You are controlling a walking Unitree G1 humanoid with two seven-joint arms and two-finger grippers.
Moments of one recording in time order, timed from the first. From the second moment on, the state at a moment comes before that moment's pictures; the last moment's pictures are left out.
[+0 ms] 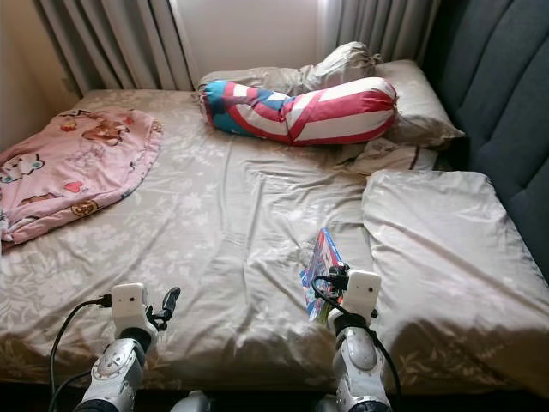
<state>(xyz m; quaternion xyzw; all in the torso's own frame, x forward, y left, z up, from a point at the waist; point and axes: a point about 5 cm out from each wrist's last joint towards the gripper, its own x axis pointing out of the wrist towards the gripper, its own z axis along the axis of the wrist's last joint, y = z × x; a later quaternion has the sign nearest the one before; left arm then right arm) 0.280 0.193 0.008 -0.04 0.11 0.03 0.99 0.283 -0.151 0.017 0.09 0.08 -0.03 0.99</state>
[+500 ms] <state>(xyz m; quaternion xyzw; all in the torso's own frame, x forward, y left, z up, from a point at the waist) 0.284 0.183 0.013 -0.05 0.09 0.02 0.99 0.286 -0.149 0.022 0.09 0.06 -0.02 0.99</state>
